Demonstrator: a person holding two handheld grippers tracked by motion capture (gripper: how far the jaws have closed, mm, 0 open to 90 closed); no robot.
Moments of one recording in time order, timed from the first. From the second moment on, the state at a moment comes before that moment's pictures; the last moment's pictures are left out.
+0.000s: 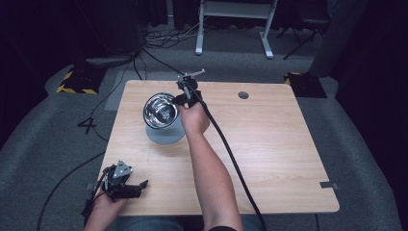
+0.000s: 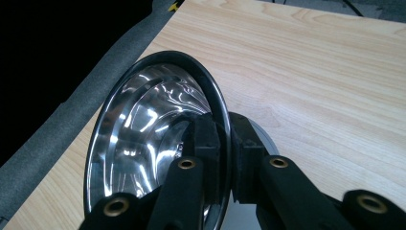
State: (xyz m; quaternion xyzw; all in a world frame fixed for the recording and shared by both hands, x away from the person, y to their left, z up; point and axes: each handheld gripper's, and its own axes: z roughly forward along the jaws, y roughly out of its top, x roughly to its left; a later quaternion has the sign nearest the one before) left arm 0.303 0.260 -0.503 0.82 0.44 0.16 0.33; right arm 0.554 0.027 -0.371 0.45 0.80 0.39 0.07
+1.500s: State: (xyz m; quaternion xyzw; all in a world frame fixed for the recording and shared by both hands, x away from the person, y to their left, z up) left arm 0.303 0.260 -0.503 0.82 0.44 0.16 0.33; right arm 0.572 0.050 -0.426 0.47 0.81 0.34 0.05
